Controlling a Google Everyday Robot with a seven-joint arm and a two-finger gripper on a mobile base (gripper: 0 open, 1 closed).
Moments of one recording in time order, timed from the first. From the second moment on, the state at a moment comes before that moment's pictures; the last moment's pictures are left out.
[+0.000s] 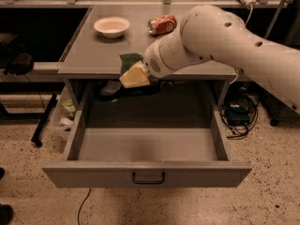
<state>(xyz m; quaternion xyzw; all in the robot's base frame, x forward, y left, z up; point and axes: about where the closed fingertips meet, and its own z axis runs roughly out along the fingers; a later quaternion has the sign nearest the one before) 0.615 0.034 0.884 -0.43 0.79 0.17 0.39</state>
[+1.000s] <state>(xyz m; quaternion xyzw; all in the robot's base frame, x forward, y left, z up) 0.614 0.070 0.736 -0.46 0.83 0.18 0.25</state>
